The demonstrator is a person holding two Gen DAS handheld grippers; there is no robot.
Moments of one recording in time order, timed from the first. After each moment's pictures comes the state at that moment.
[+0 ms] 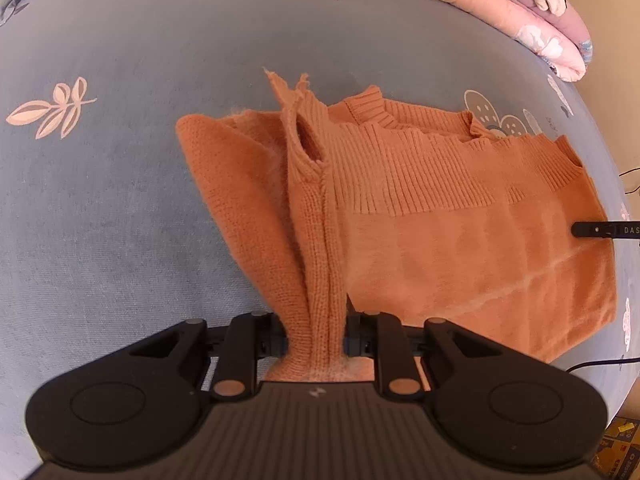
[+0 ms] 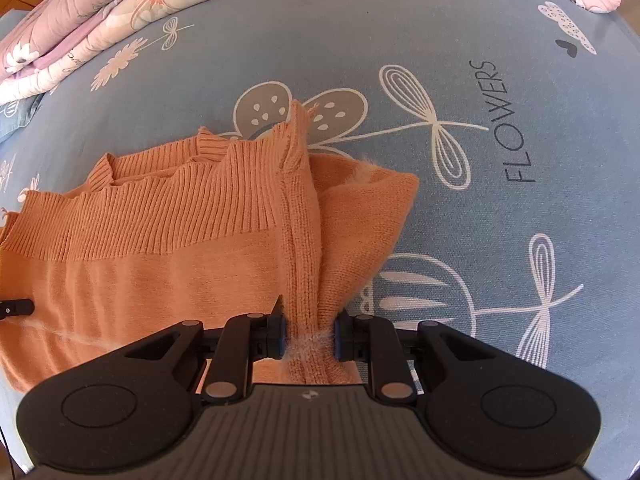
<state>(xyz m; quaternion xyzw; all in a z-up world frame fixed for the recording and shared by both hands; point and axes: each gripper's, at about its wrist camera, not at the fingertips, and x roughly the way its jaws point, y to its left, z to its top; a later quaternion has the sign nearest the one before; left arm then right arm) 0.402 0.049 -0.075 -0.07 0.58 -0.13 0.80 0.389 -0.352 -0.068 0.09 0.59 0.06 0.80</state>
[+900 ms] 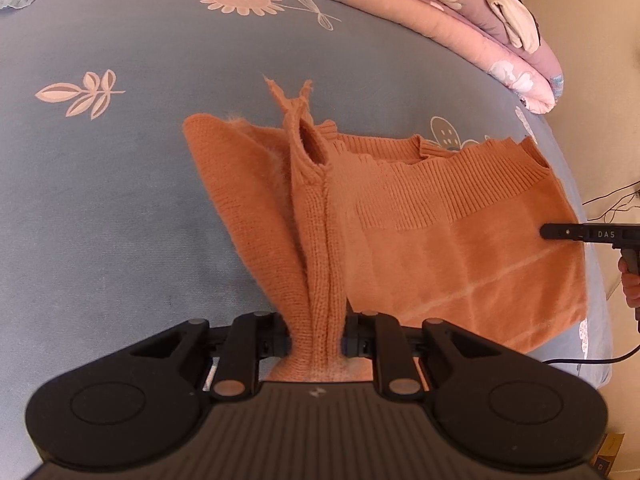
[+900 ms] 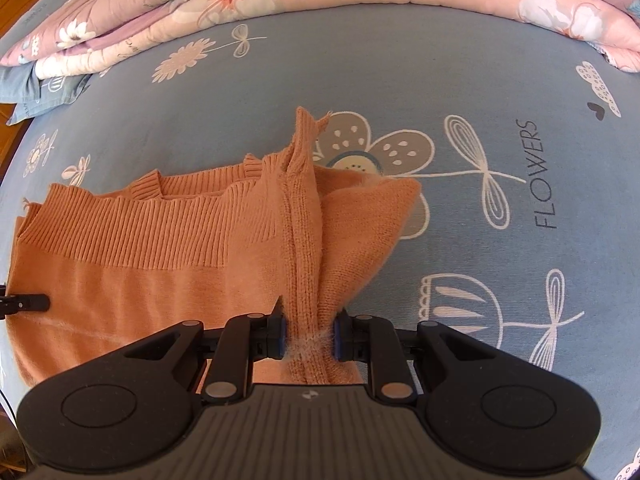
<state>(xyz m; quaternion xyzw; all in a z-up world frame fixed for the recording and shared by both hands) 0.354 0.070 -0.035 -0.13 0.55 -0.15 0.81 0.375 -0.296 -0.010 0.05 0.57 0.12 0.81</state>
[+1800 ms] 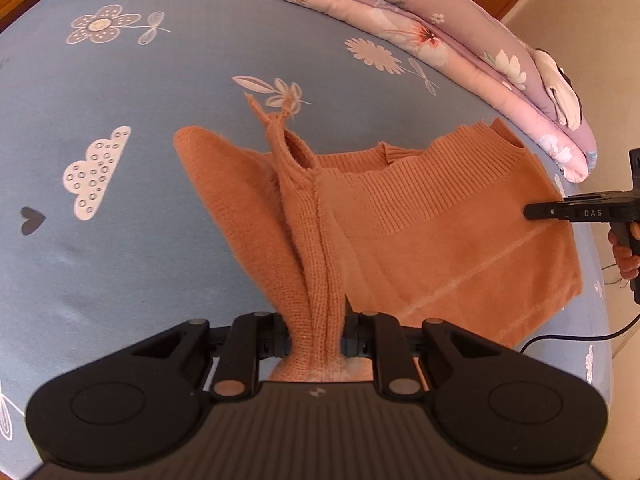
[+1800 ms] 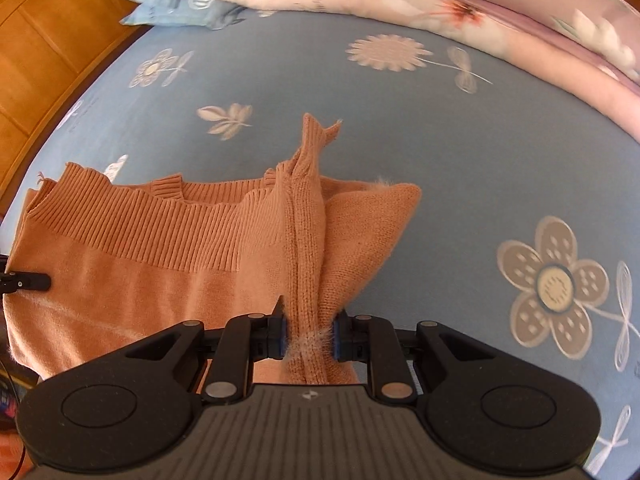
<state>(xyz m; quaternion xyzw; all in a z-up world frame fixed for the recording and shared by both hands) 0.236 0.234 0.012 -0.20 0.51 -0.04 0.84 0.396 -0.057 0.037 -0.08 0.56 0.28 0.78</state>
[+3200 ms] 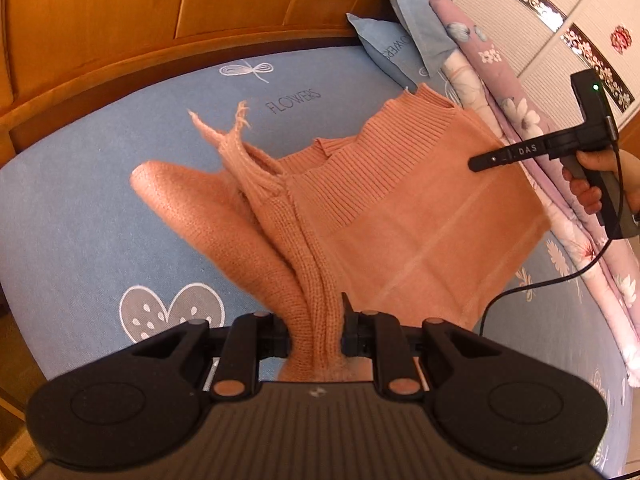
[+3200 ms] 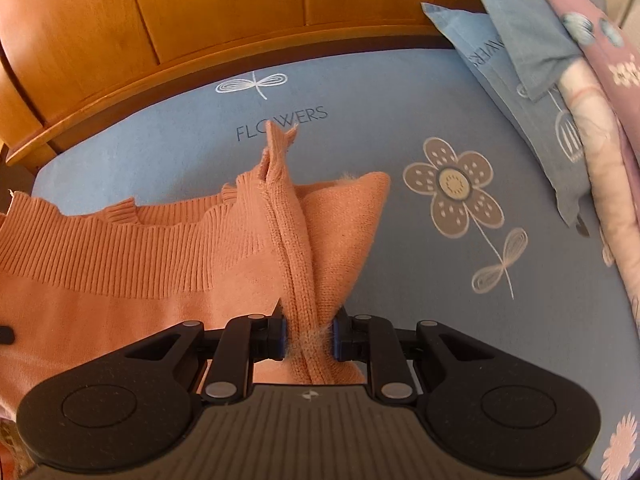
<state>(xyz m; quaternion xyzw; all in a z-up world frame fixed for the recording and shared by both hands) 0.095 0.519 -0.048 -0.33 0.37 0.20 0.85 0.467 0.511 0.012 -0.32 0.46 0.48 0.67</state>
